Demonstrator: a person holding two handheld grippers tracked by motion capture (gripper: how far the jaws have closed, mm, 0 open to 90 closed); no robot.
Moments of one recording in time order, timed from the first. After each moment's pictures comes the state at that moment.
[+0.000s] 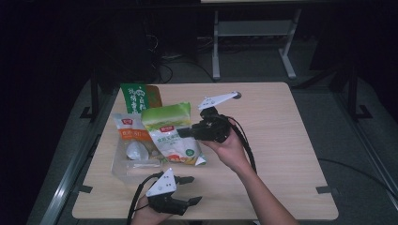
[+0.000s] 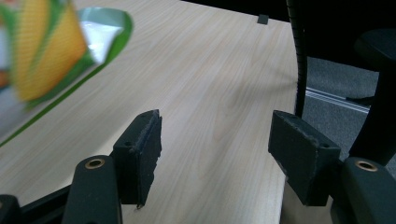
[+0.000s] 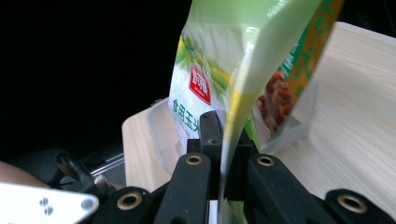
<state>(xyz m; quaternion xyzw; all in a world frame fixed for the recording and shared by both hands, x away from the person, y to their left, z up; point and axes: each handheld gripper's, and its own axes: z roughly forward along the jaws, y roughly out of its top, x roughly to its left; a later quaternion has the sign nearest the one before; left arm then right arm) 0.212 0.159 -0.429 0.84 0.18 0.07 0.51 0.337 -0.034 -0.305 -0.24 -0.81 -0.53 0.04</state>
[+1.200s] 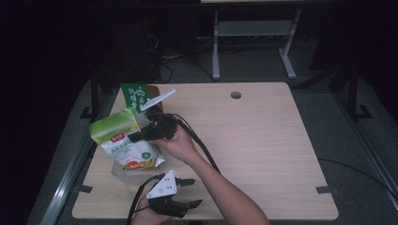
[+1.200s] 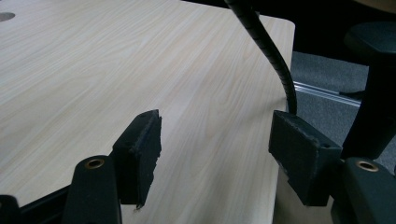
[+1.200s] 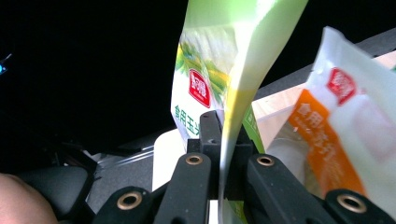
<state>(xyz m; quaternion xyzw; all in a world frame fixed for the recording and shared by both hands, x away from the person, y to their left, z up) 0.210 0.158 -0.431 0.84 0.16 0.07 0.51 0.363 0.098 -0.318 -0.17 -0.83 -0.51 0.13</state>
